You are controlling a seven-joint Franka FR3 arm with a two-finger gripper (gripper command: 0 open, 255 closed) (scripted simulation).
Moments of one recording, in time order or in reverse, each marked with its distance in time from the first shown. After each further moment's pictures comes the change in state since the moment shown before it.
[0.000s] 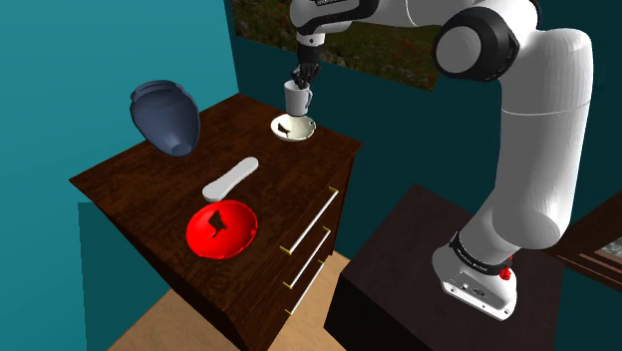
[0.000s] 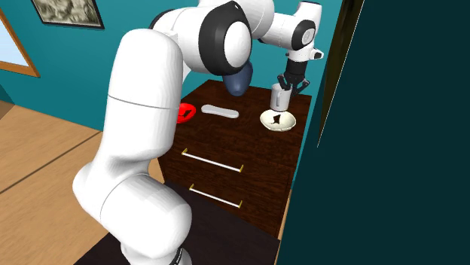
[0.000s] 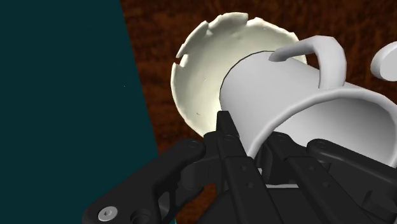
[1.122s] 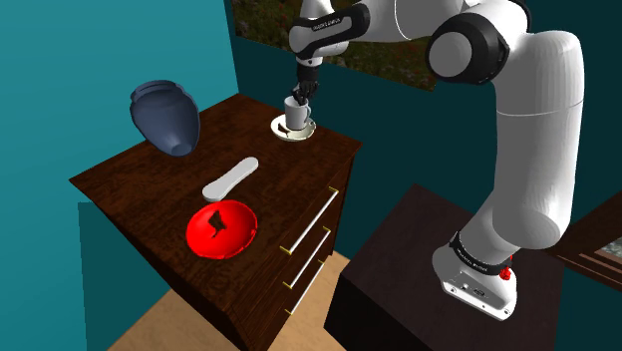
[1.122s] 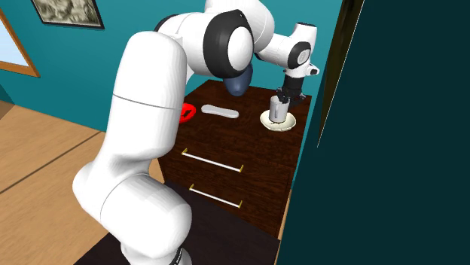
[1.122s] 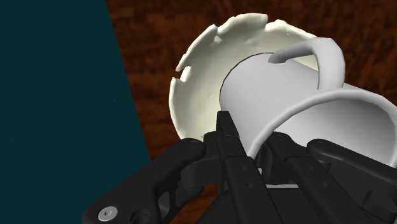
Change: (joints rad) arm 0.002 0.039 0.006 -0.096 0.013 0.135 -0.014
